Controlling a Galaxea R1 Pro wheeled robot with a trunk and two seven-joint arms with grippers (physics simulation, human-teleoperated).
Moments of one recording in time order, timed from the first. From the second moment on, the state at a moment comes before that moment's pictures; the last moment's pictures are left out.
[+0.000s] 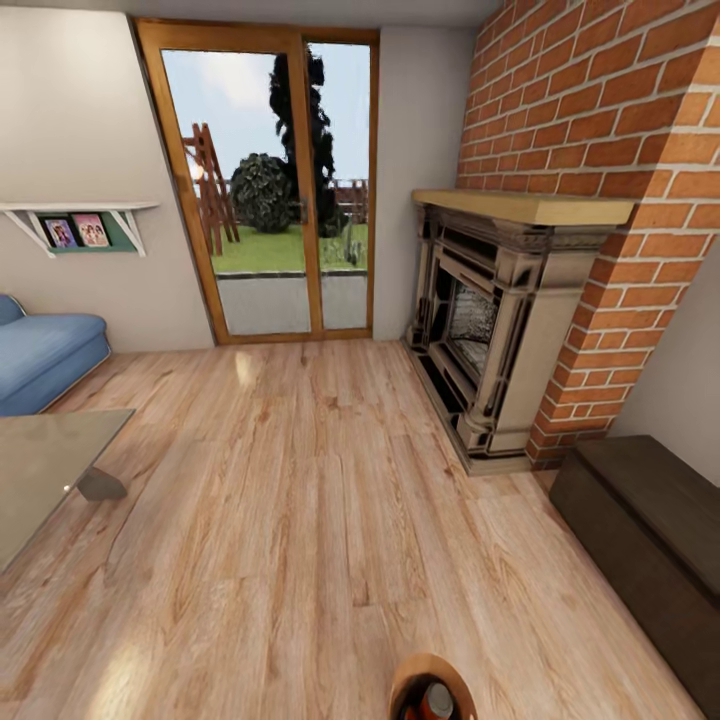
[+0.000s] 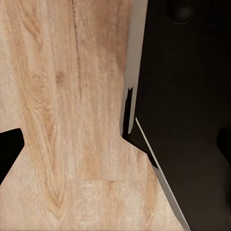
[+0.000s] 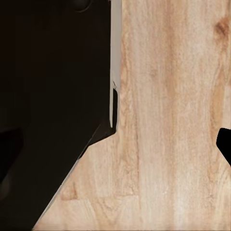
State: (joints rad) left arm 0.21 0.14 0.30 0.01 -0.12 -0.53 -0.15; right arm 0.27 -0.12 -0.10 -0.08 0.04 -0.52 0.13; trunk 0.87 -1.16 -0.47
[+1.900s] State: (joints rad) left arm 0.19 0.13 0.30 0.00 -0.12 -0.53 -0.15; right arm 0.25 -0.12 -0.10 -0.18 0.04 -0.51 0.12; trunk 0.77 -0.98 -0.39
